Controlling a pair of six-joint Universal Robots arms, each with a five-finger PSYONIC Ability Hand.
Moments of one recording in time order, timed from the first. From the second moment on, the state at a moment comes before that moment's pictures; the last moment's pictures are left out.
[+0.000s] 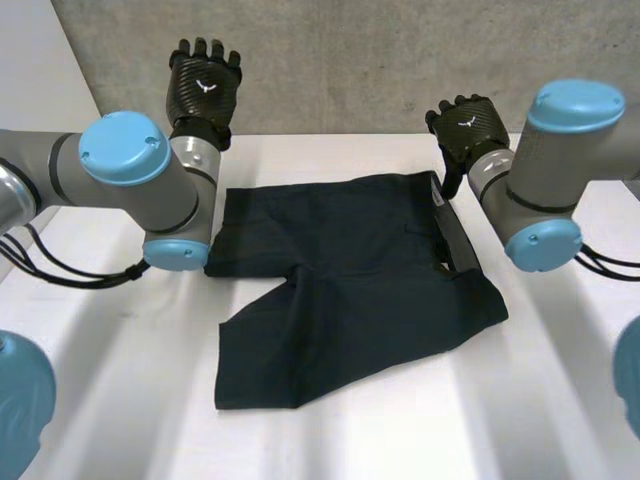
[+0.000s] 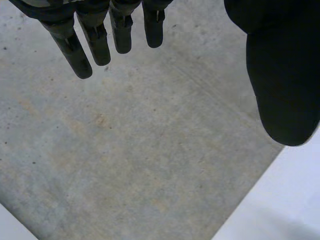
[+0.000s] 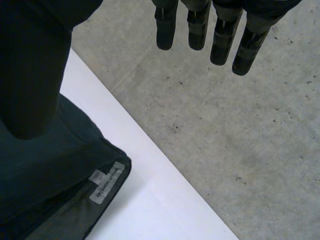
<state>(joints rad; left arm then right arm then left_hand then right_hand) 4.24 -2.38 -0.87 3.57 -1.70 3.73 1.96 -0.71 0.69 0.07 1.52 2.66 0.19 0.20 0.21 0.20 0.05 0.20 0.22 0.21 0.24 0.07</state>
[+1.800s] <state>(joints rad) 4.04 -2.04 -1.76 3.40 -1.83 3.37 1.69 -0.99 1.54 -0.08 1.05 2.39 1.10 1.19 1.18 1.20 0.98 0.95 1.18 1.18 1.19 0.96</state>
